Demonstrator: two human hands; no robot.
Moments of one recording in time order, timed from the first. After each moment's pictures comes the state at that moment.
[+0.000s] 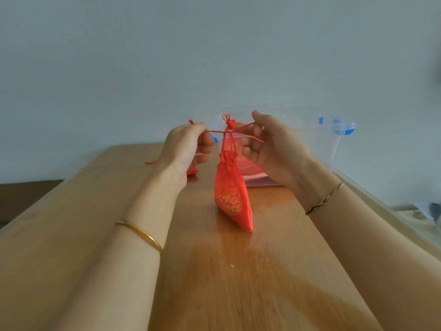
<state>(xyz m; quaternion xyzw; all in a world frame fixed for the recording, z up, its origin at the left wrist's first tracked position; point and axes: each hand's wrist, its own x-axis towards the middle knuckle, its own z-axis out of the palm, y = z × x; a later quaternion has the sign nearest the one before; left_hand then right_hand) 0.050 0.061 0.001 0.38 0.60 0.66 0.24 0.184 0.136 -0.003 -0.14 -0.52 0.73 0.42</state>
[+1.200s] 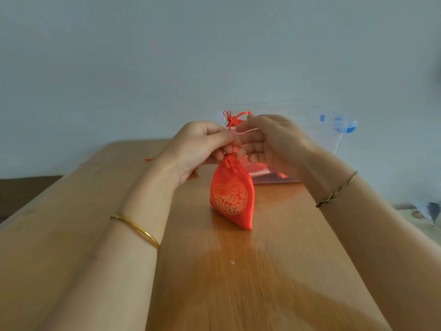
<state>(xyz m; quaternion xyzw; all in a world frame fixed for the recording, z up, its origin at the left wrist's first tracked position) 0.059 0.054 0.005 0.54 0.58 0.54 0.28 0.190 0.128 0.007 -0.23 -0.67 0.61 0.36</state>
